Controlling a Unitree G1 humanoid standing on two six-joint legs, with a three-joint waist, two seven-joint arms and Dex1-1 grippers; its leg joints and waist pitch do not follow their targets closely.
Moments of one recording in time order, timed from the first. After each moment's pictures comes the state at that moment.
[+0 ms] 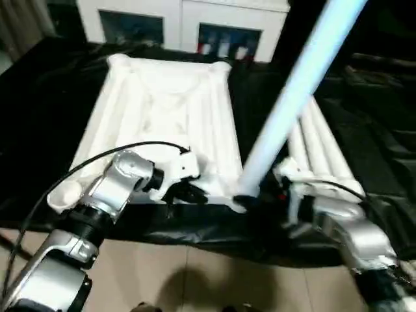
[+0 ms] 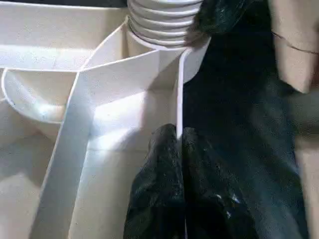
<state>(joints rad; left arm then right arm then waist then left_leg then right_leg) -0.68 0.38 -0.36 0.53 0.07 0.24 -1.20 -0.35 -0.29 0.10 0.29 0.26 0.38 0.81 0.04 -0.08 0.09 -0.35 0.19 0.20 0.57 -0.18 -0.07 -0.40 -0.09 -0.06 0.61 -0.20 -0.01</state>
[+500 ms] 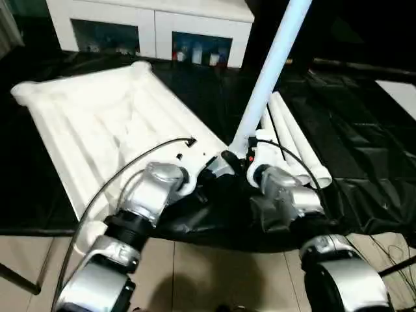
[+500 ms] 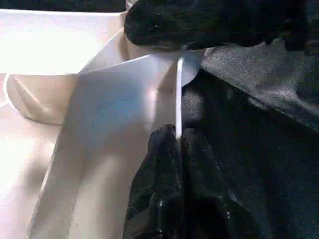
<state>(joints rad) -0.66 0.12 -0.25 0.49 0.15 0.58 -0.64 -0.75 0.01 -0.07 0.93 0.22 0.24 0.24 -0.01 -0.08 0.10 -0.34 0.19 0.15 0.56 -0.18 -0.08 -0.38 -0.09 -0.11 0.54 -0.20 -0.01</state>
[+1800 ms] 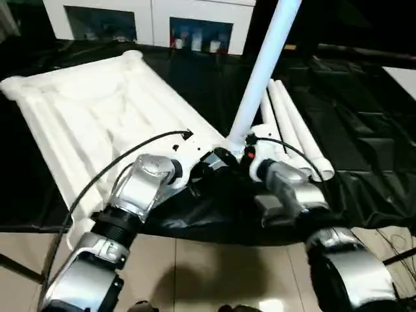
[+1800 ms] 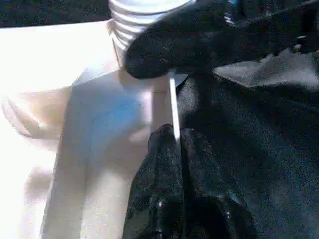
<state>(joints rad) -0.68 0.23 -0.28 0.48 0.14 0.43 -0.81 -0.70 -0.10 0.00 0.87 0.13 0.07 0.53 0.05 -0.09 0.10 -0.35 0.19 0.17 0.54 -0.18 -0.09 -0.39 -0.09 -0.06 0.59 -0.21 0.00</state>
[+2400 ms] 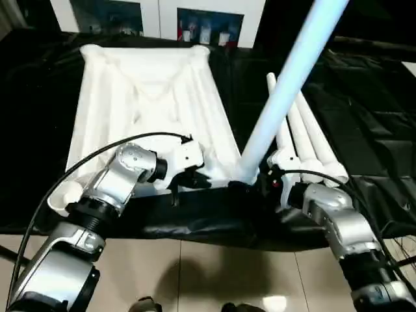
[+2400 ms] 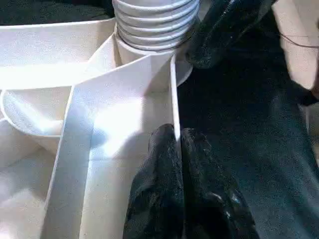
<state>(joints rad) -0.72 0.38 -0.34 0.58 0.09 0.10 -1.22 -0.38 -0.30 0.11 0.31 0.17 0.25 0.82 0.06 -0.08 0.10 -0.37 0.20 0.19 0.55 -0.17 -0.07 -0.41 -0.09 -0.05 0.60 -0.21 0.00</state>
